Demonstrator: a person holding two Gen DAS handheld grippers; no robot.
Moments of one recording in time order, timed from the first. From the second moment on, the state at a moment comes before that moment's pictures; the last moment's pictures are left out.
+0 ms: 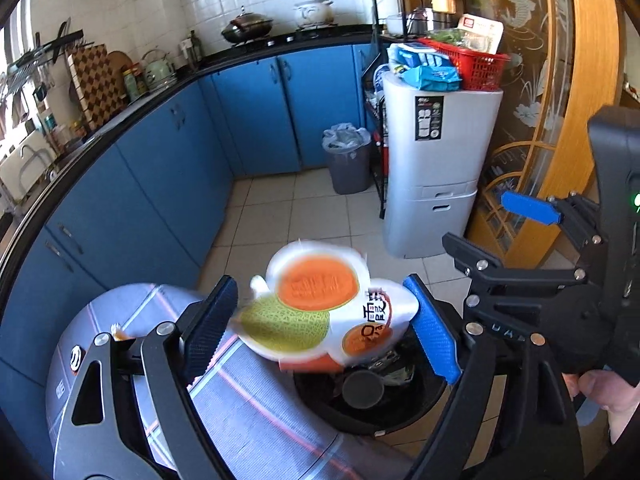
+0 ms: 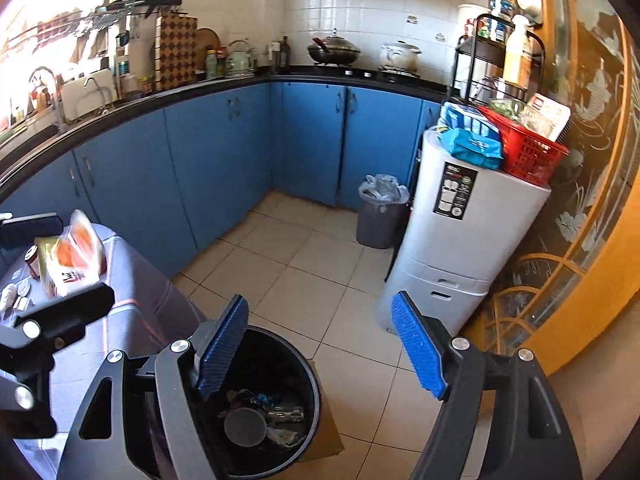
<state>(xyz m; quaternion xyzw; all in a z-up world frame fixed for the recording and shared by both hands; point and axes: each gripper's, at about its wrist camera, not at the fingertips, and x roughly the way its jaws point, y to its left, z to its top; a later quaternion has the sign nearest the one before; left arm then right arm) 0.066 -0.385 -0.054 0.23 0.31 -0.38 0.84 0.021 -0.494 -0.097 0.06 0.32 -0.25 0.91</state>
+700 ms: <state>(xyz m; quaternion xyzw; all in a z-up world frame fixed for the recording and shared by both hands) 0.101 -0.345 -0.050 0.18 0.33 -0.33 0.87 0.054 -0.459 -0.105 0.07 0.33 -0.17 0.93</state>
